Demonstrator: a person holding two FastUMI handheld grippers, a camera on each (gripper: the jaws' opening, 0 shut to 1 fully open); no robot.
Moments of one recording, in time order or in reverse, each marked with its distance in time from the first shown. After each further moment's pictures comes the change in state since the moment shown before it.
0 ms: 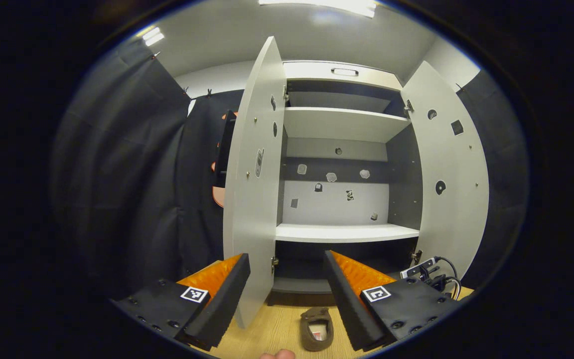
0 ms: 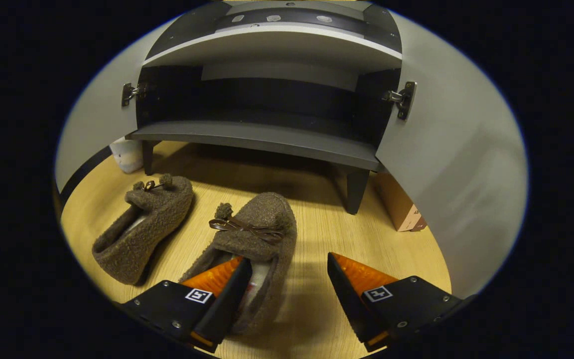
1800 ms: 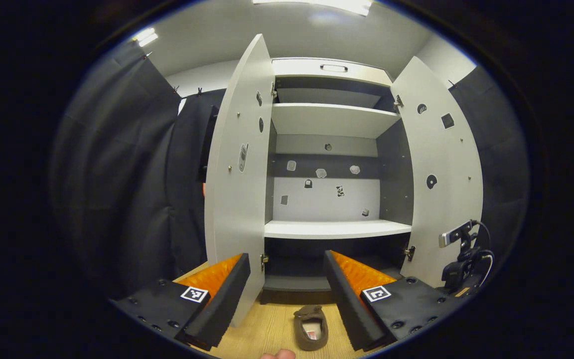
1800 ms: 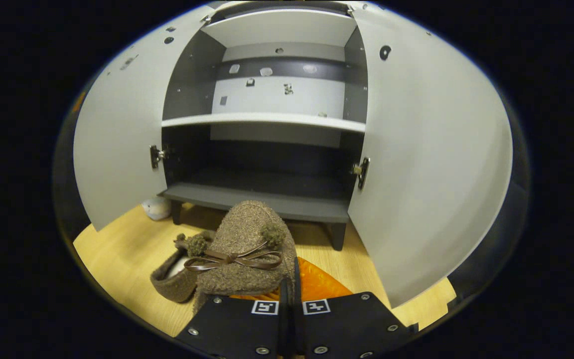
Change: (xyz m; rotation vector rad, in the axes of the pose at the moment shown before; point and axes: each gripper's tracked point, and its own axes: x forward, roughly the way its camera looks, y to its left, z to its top) left arm 0.001 -0.026 -0.006 0.006 -0.001 -0.065; right arm -0.135 0.000 0.100 0.072 -0.334 0.016
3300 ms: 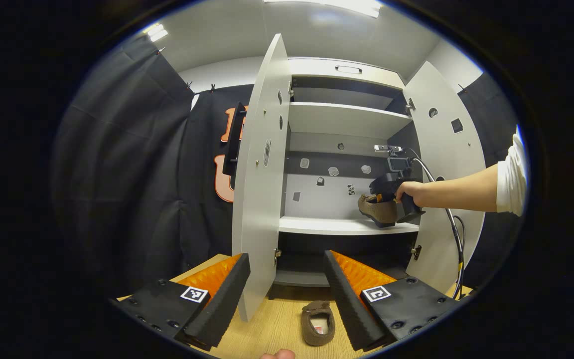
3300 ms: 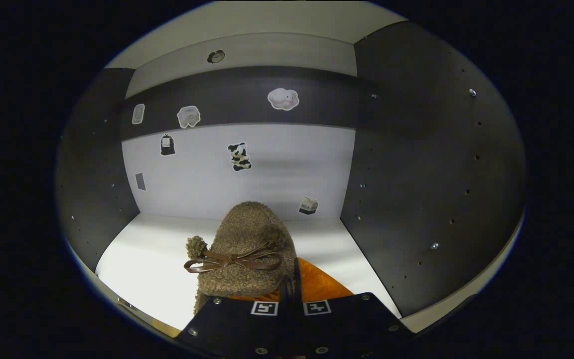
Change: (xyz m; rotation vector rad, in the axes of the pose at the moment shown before) left arm -0.020 0.035 -0.009 -0.022 0.025 0.072; right arm 0.242 -0.059 0.292 0.103 0.102 -0.173
